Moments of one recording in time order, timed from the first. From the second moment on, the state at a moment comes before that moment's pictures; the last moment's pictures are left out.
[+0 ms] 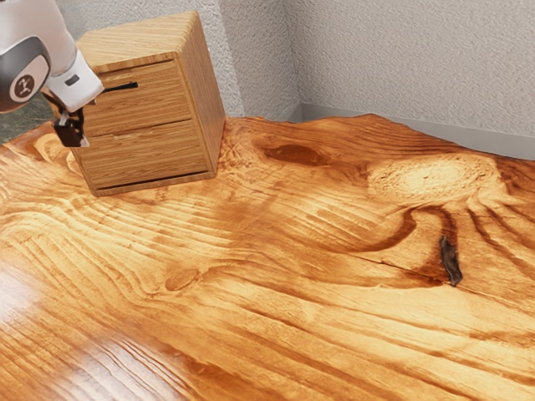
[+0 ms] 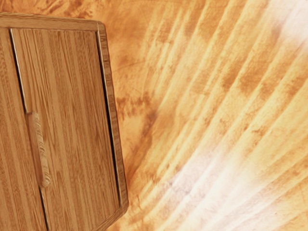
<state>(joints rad) -1.51 -0.27 1.74 -1.43 0.69 1.90 1.16</state>
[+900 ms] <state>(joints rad) -2.10 -0.58 2.34 -1.03 0.69 2.15 1.02</state>
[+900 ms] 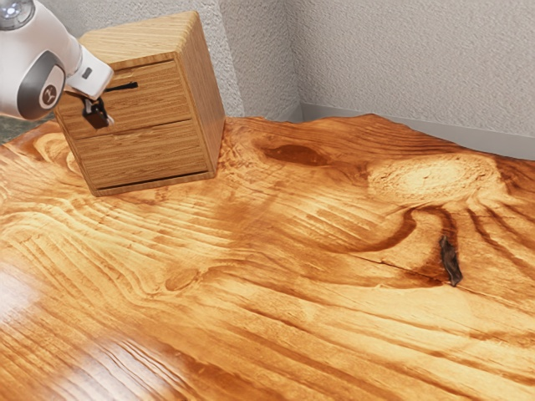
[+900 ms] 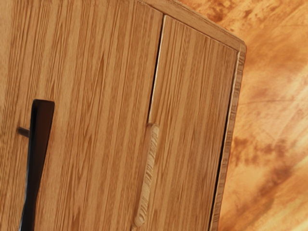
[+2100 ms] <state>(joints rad) -2.23 -0.77 2.45 -0.79 0.69 2.25 1.19</state>
